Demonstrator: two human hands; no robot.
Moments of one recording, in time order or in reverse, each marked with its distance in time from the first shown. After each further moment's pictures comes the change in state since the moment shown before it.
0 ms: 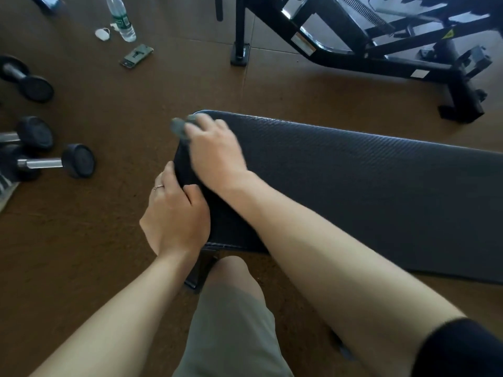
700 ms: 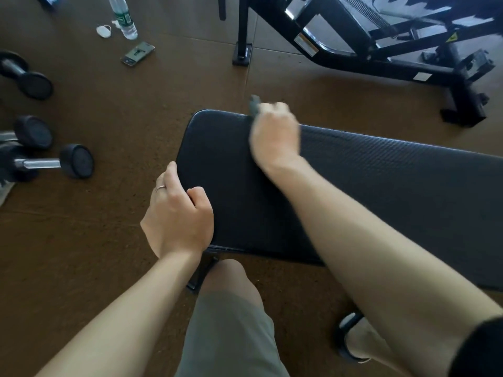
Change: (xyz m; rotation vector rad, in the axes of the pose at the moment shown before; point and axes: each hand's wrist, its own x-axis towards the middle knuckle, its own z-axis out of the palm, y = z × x) left_hand -0.003 0.001 0.001 0.014 0.004 0.021; right_hand 0.009 0.070 -0.038 -0.105 0.037 0.441
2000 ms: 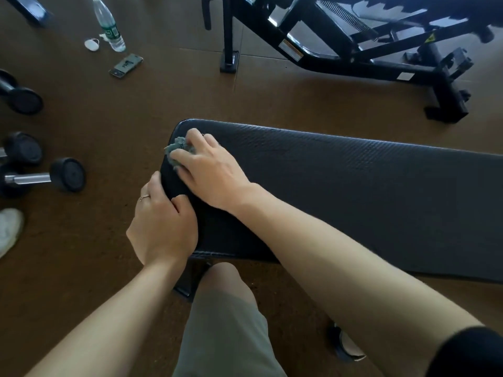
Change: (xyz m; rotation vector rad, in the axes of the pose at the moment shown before) left_hand -0.001 0.004 -0.005 0.016 -0.015 -0.017; right_hand -0.054 -0.029 0.014 0.207 -0.072 -0.665
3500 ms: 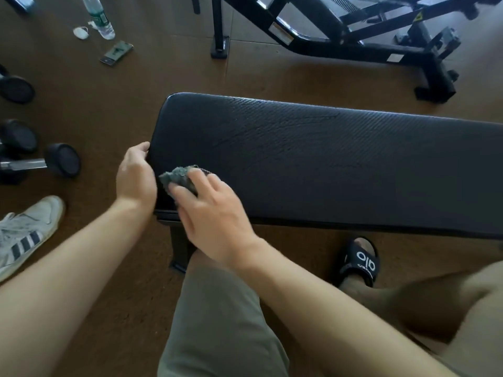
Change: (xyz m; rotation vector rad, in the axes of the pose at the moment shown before) left_hand 0.032 -0.023 -0.013 -0.659 -0.265 -0.287; right_hand -0.120 -0.079 -0.023 0.036 0.040 0.108
